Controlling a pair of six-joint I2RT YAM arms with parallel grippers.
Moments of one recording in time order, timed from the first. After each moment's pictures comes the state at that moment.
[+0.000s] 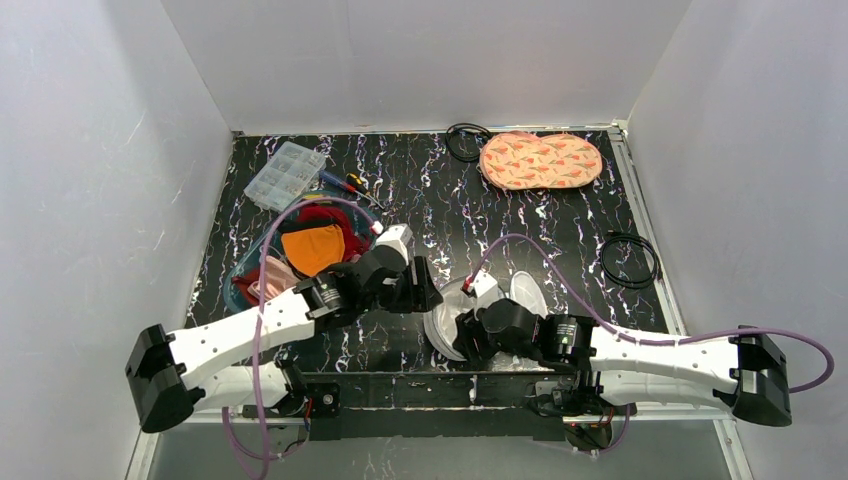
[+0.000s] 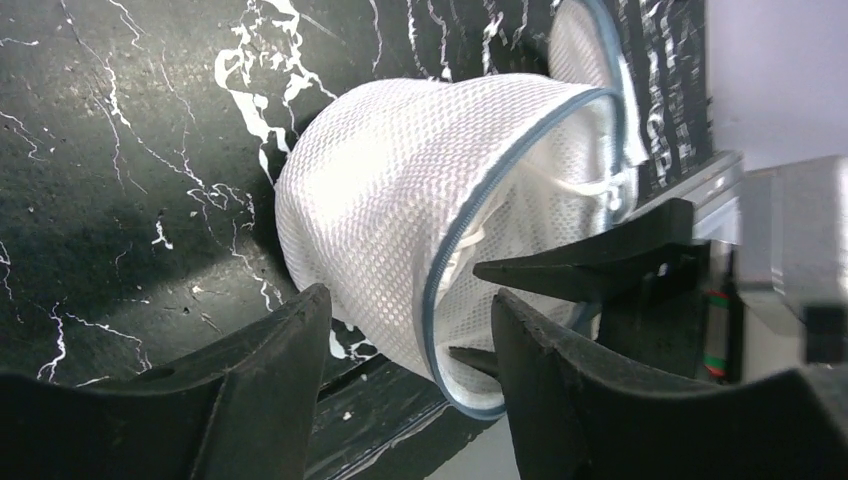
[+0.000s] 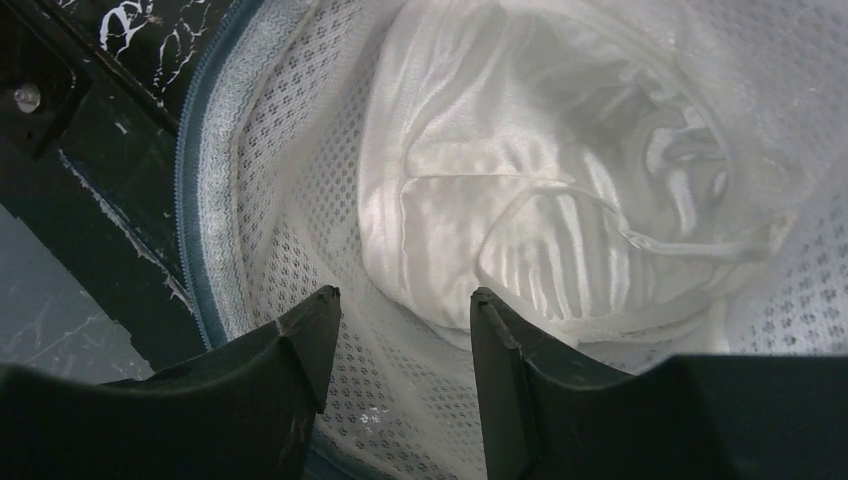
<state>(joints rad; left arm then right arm) -1.02 1.09 0.83 -0.42 -0.12 -0.88 1.31 0.90 0.51 -0.32 0.24 0.54</state>
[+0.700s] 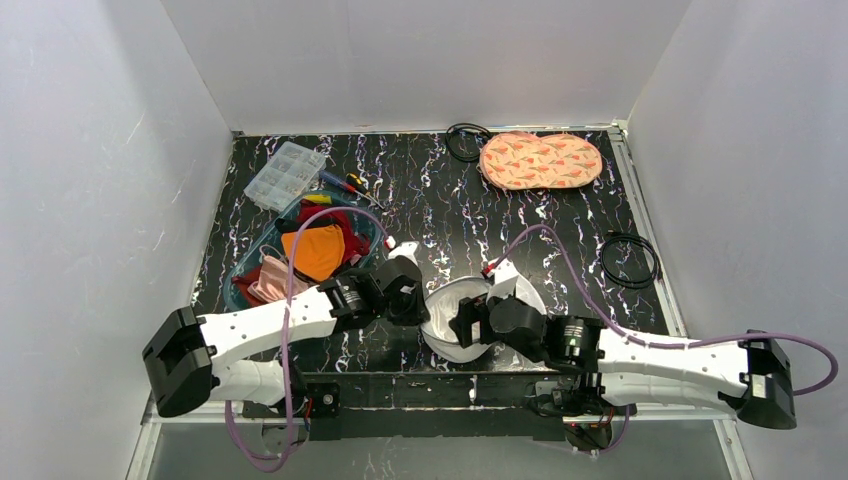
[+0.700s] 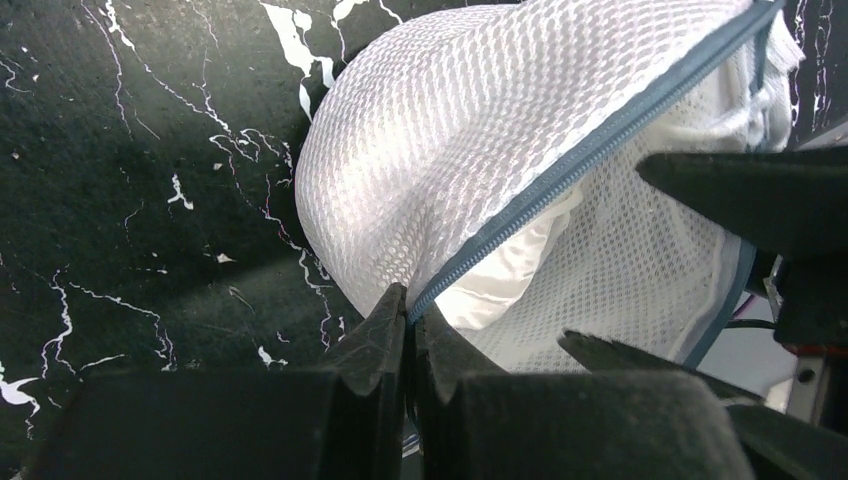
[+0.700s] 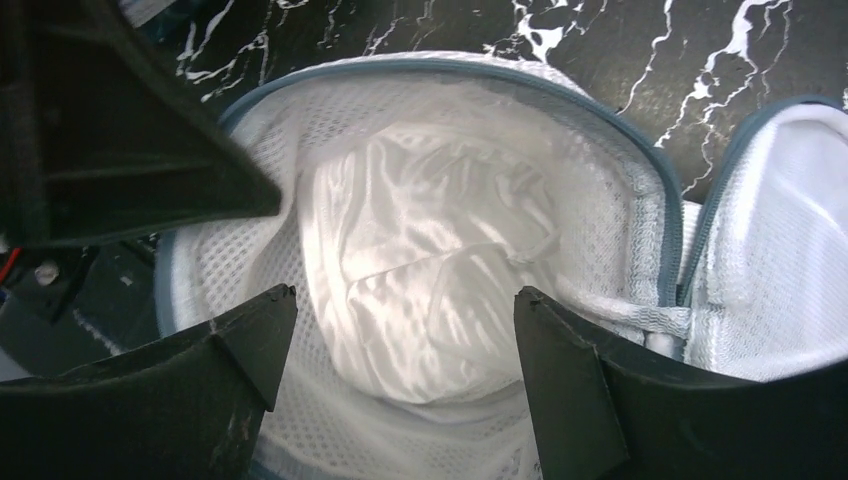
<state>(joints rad) -1.04 1.24 0.80 -0.43 -0.10 -0.87 1.31 0.82 0.51 -0.28 0.47 0.65</state>
